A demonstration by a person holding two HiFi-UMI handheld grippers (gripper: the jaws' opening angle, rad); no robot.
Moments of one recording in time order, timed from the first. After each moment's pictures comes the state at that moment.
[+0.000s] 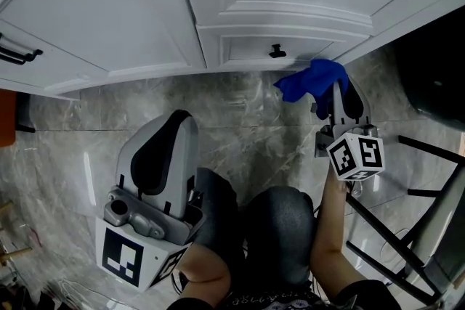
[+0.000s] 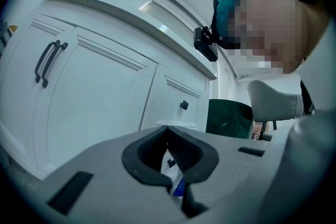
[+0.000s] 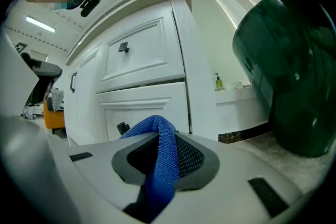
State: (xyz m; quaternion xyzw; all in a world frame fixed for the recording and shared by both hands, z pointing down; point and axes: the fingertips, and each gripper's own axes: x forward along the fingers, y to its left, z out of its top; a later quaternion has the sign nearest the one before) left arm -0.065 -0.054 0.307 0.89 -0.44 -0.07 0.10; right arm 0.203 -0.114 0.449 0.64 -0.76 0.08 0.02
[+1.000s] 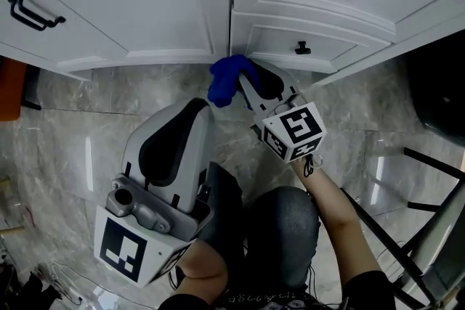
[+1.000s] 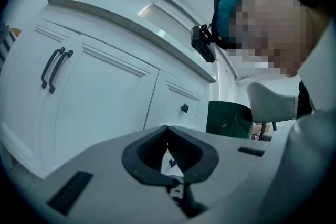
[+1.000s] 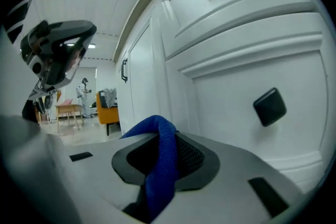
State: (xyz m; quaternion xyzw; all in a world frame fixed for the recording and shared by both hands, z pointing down) left arm -0.081 -0.043 0.302 0.89 -0.45 -0.07 0.09; right arm -0.034 -0.138 0.486 0.40 -0.91 0.10 0.05
